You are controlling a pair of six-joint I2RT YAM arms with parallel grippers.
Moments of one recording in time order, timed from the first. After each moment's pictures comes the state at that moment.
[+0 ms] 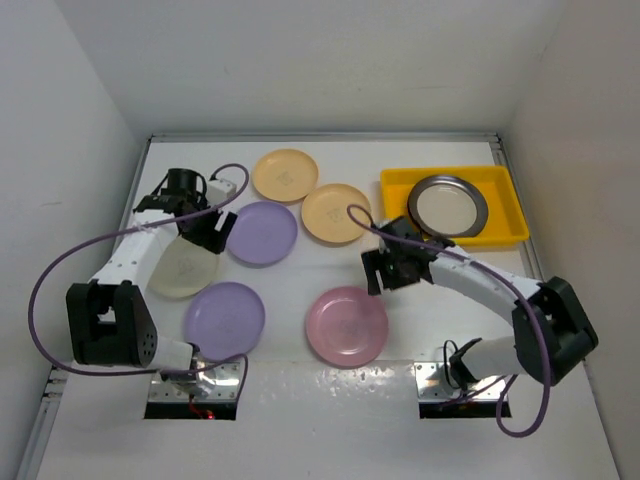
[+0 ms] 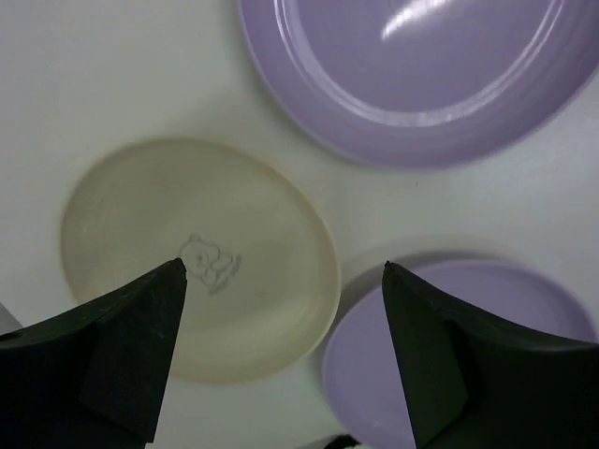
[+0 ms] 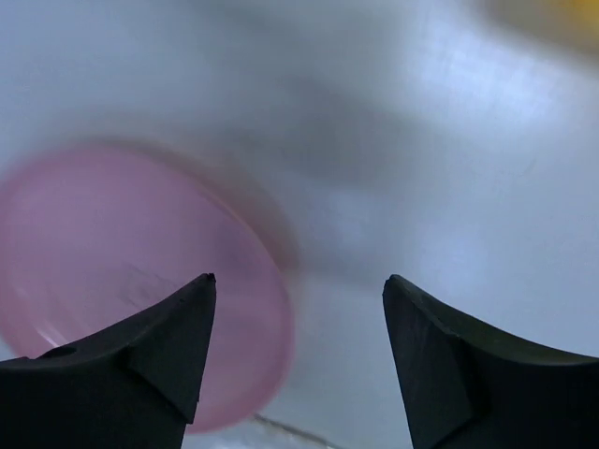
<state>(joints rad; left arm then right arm) -0.02 1.39 1.09 -0.69 0.14 0.39 0.56 1.35 0.83 -0.52 -0.01 0.28</state>
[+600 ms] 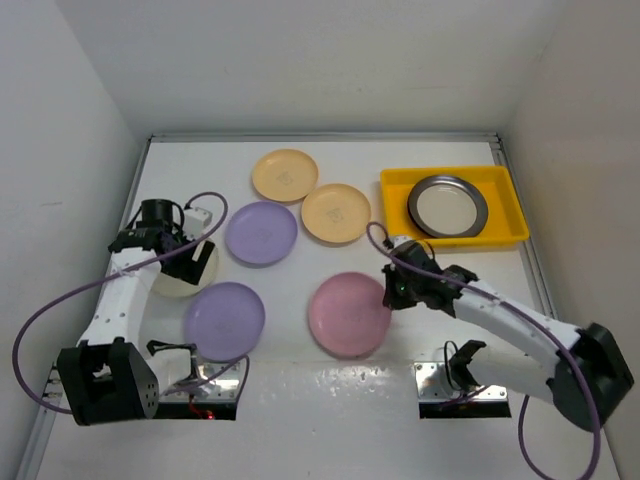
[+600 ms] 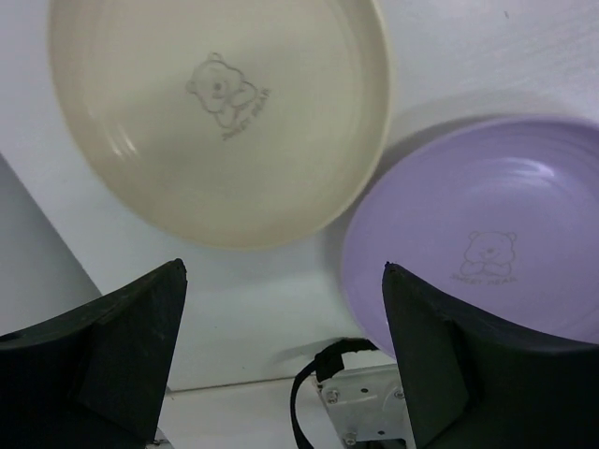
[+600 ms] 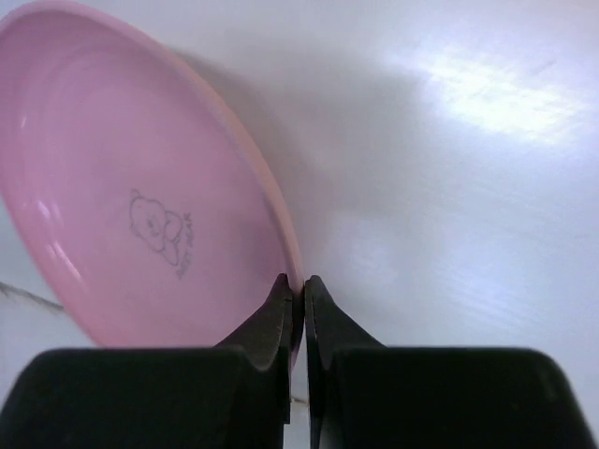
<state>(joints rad) 0.12 1.11 0.87 -0.88 0.03 0.47 0.68 1.11 0.54 -0.48 0.02 0.45</state>
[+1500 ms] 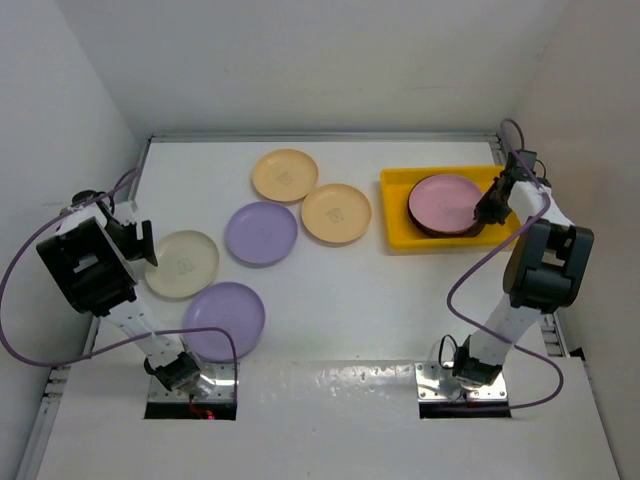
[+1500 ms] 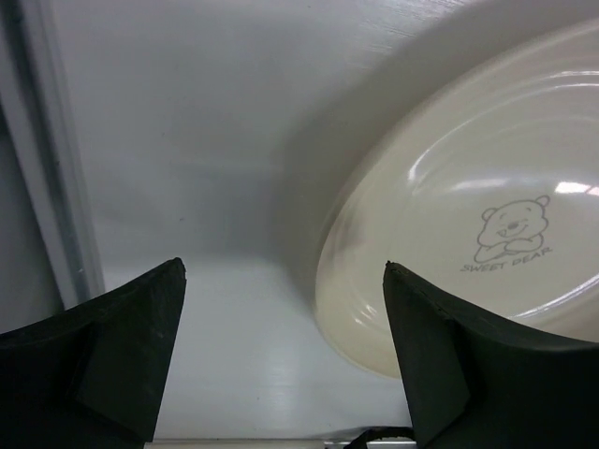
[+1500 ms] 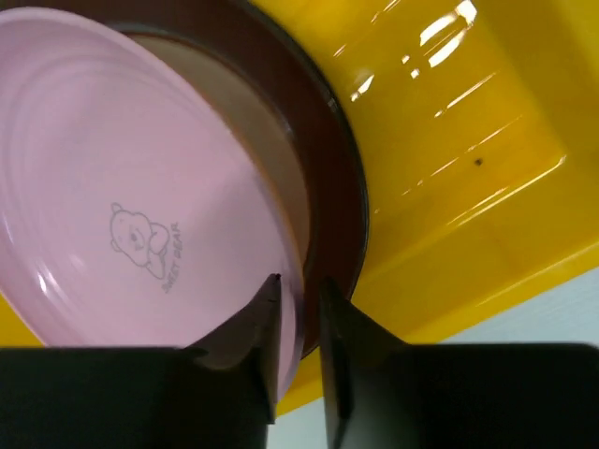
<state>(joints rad) 0.63 1.83 1.27 -0.78 0.14 0.36 -0.31 1.80 1.26 -0.54 0.00 0.40</state>
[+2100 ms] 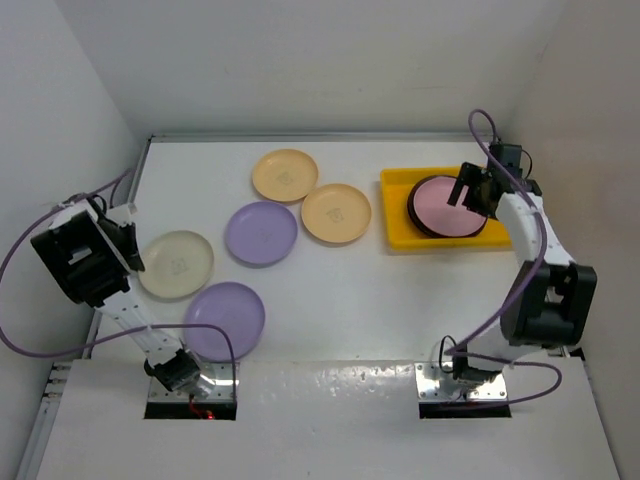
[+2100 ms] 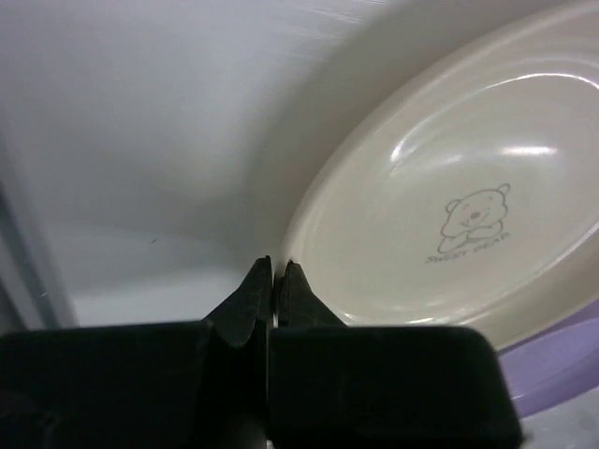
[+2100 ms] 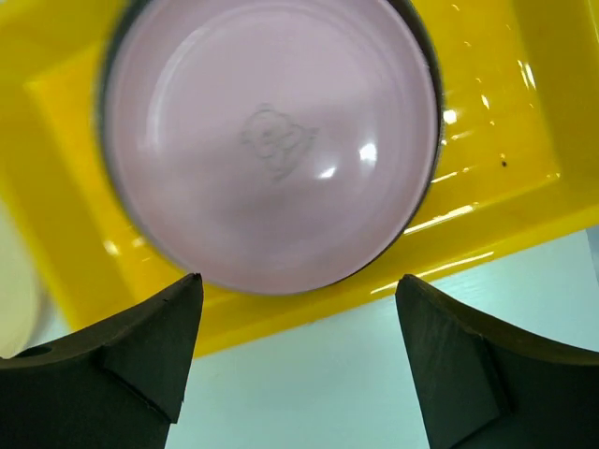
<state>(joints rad) 0.66 1.96 1.37 -0.89 0.24 0.42 -0.17 1.59 1.20 -0.54 0.05 0.22</state>
